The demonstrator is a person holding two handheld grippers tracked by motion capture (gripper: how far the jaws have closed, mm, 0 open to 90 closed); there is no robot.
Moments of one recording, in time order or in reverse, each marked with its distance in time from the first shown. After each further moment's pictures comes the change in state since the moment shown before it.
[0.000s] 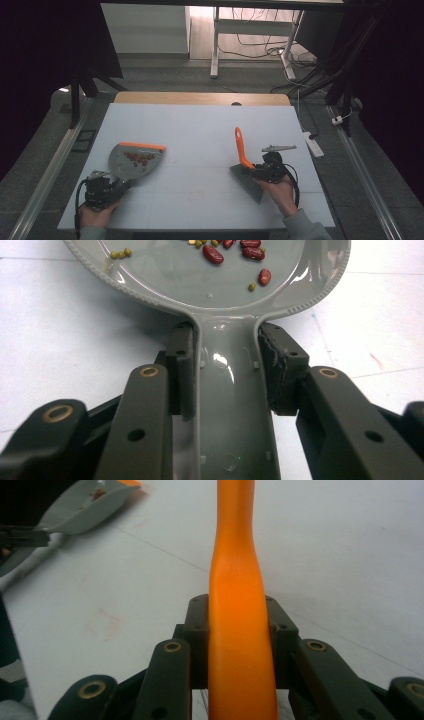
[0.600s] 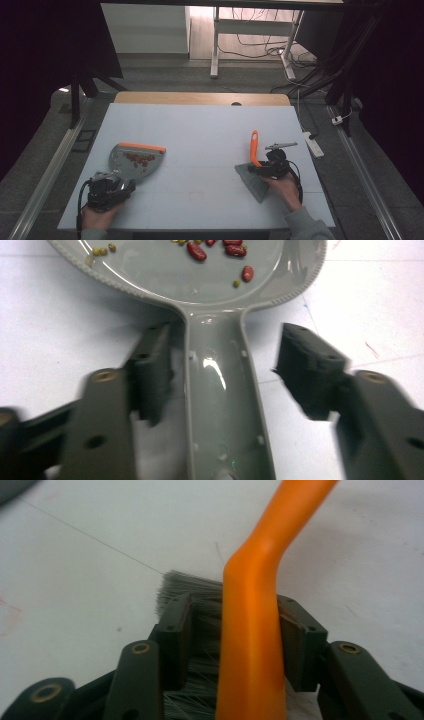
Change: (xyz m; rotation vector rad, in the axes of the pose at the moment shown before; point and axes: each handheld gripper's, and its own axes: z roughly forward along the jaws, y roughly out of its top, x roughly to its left) left arm -0.007 -0.004 -0.003 -0.003 -0.011 0.051; right arm -0.033 -0.001 0.006 0.079 -0.173 -0.023
